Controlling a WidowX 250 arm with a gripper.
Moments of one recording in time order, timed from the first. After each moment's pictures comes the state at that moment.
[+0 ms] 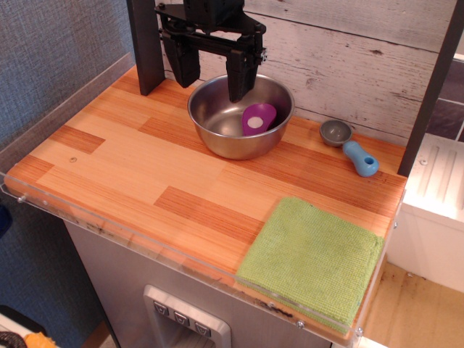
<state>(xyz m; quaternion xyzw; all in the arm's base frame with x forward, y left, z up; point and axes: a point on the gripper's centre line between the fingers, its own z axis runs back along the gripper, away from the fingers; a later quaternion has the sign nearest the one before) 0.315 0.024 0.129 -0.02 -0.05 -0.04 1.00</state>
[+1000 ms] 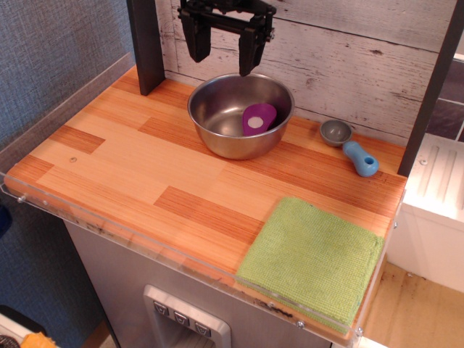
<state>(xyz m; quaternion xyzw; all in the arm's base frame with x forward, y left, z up) 0.377 0.049 0.109 0.02 -0.03 -0.01 1.00</state>
